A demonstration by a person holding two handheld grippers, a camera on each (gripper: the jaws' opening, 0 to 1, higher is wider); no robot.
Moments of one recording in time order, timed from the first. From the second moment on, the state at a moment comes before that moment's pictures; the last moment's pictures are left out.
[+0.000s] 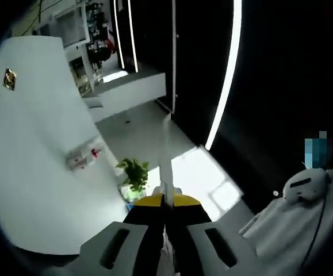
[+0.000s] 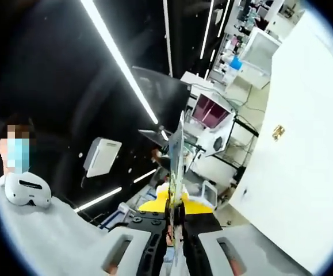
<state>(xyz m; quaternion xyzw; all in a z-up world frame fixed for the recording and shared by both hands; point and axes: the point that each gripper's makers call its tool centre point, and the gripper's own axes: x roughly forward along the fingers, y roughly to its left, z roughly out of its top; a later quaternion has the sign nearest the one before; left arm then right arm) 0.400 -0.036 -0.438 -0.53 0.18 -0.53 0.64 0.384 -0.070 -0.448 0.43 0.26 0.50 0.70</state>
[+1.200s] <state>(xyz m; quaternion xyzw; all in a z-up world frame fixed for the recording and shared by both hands) 0.507 -0.052 -0.372 -0.55 0.22 -0.45 0.67 0.363 -0.233 -0.570 -0.19 0.23 0.20 0.93</state>
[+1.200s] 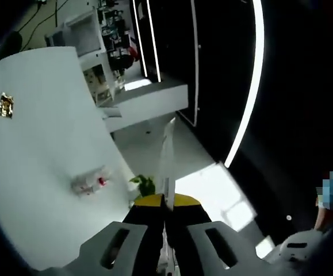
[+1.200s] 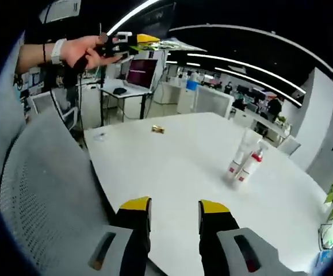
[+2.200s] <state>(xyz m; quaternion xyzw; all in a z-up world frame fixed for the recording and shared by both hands) 0.621 -0.121 -0.471 -0.55 0.27 -0.39 0.69 0.355 -0.250 -0.601 -0.21 0.30 0.19 0.91</state>
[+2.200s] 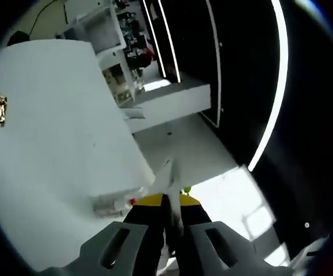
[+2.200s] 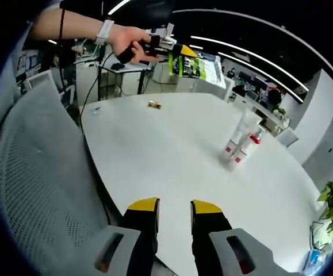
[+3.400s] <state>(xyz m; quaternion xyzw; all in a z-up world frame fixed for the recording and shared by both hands) 0.656 -0.168 -0.630 -0.75 0.23 -0.15 0.60 0.343 -0.248 -0.626 -0.21 0.37 0.21 0.88</state>
